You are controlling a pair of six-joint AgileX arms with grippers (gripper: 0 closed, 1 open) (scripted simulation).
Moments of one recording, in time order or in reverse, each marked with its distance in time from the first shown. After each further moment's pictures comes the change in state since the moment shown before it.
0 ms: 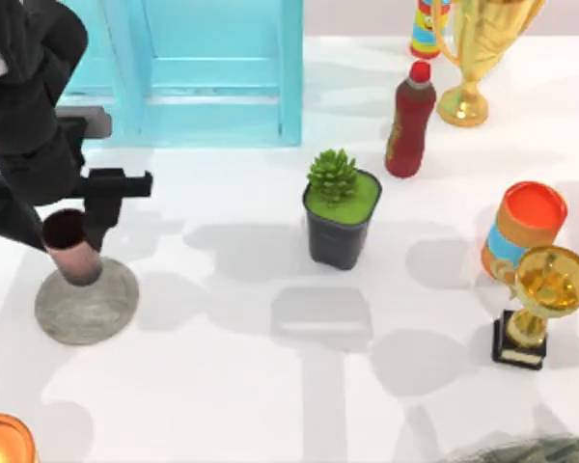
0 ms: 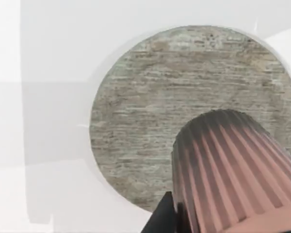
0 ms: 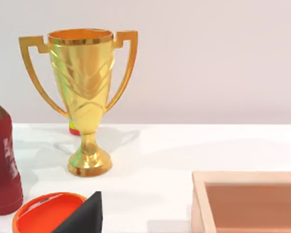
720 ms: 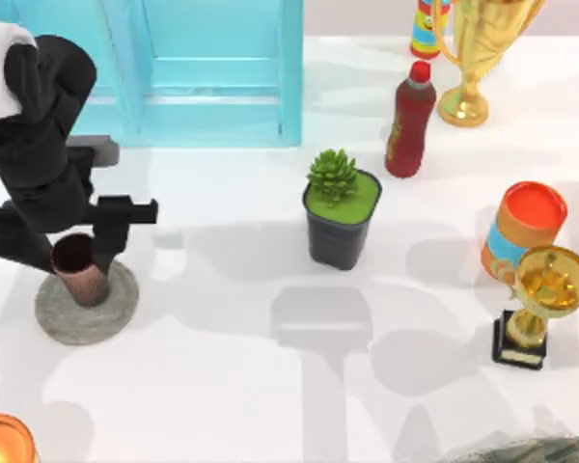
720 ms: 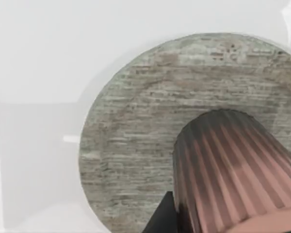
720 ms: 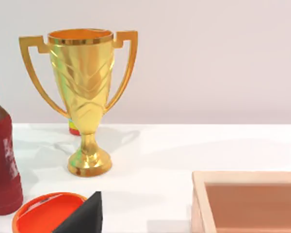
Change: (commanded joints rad) left arm 0.000 0.031 -0.098 0.130 0.002 -0.002; right arm 0.000 0.000 0.000 0.000 0.000 0.000
